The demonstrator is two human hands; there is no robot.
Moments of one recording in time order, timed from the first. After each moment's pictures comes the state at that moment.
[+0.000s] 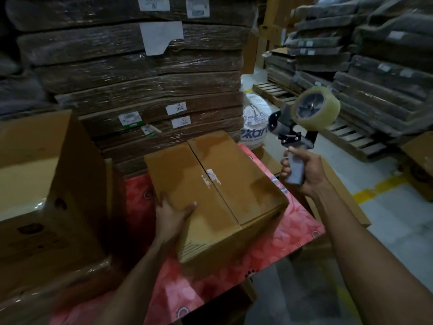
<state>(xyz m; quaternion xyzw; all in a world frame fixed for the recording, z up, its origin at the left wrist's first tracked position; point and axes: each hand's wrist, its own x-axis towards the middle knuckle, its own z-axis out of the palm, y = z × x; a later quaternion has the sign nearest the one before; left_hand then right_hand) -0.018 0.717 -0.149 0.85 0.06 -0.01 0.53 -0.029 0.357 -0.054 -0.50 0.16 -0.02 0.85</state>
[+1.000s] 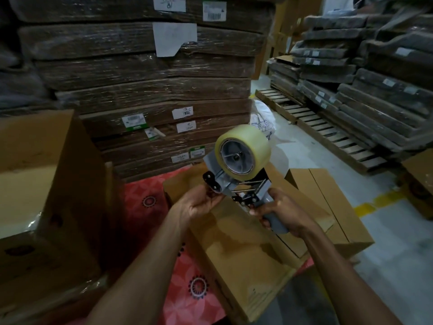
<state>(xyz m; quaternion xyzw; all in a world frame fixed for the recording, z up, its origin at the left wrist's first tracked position) 0.072 0.658 -0.099 0.33 0.15 -0.39 0.85 -0.050 0.454 -0.041 -0.74 0.04 0.10 0.66</state>
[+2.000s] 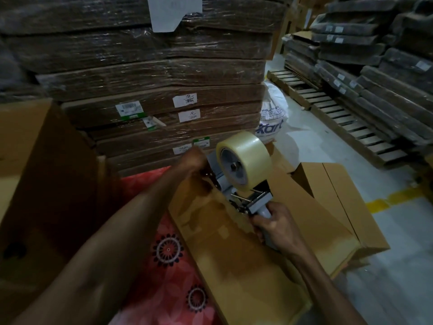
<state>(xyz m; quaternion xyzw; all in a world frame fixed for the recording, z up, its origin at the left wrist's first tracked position) 0.205 0.651 -0.102 0.83 0.02 -0.23 0.51 -0.008 0.465 -0.096 -0.78 0.08 0.02 0.61</state>
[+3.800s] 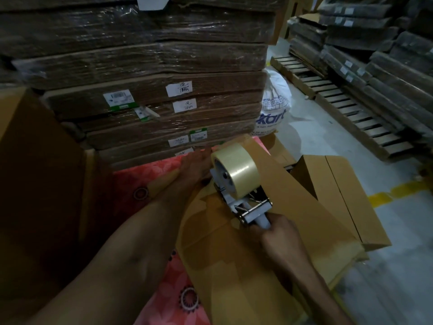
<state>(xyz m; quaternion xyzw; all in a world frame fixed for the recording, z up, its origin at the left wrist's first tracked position) 0.244 0.631 -0.200 0.92 -0.11 -0.10 0.35 -0.017 0.459 -0.094 -0.85 0.21 0.09 0.48</state>
